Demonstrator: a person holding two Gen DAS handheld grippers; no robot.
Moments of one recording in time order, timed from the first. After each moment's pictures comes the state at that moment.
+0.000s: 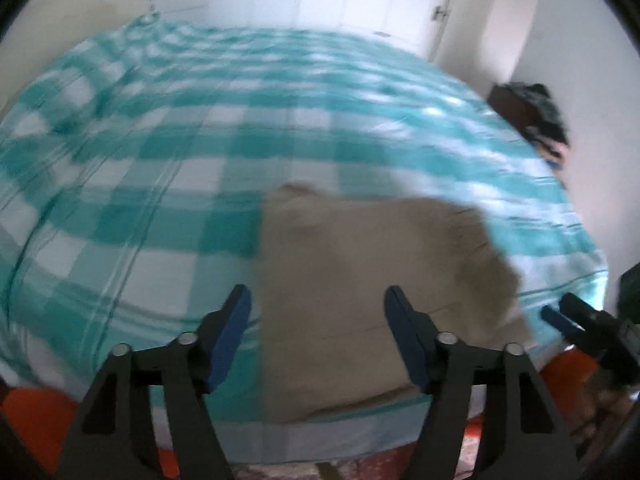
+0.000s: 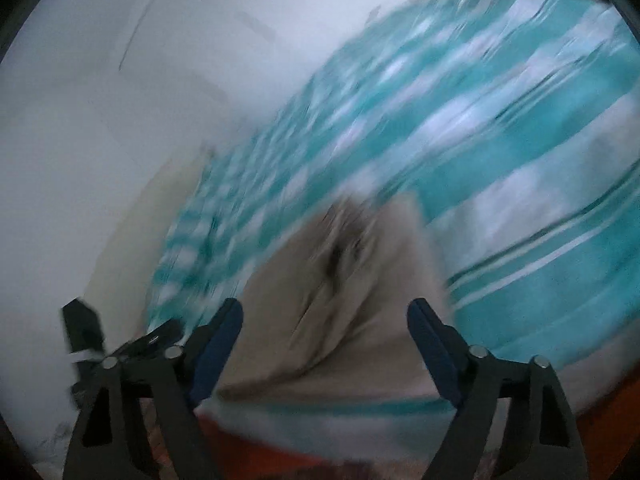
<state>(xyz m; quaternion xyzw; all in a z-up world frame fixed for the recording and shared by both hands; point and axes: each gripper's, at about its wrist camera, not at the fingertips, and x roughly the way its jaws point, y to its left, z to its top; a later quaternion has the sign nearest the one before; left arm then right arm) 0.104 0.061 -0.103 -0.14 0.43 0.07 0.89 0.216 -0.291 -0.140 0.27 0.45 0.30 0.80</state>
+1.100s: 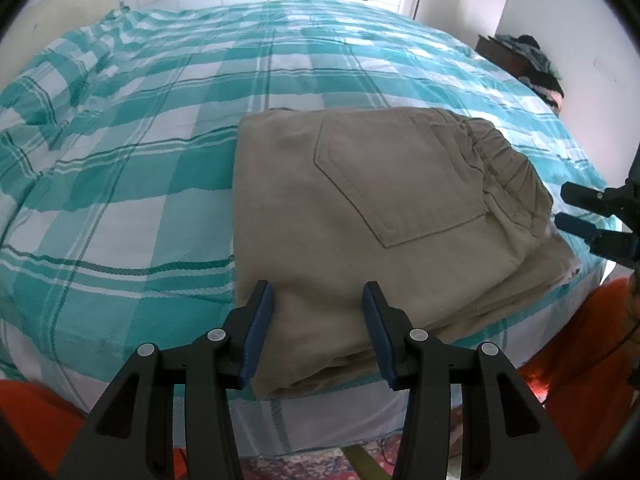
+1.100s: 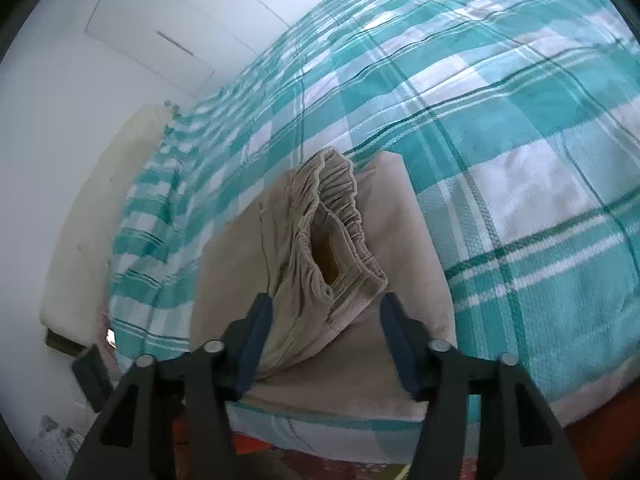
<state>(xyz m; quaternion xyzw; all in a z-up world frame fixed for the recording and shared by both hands) 0.101 0.023 -0.165 -0.08 0.47 0.04 0.88 0.246 -0.279 -0.164 0.23 0.52 0.25 0.78</state>
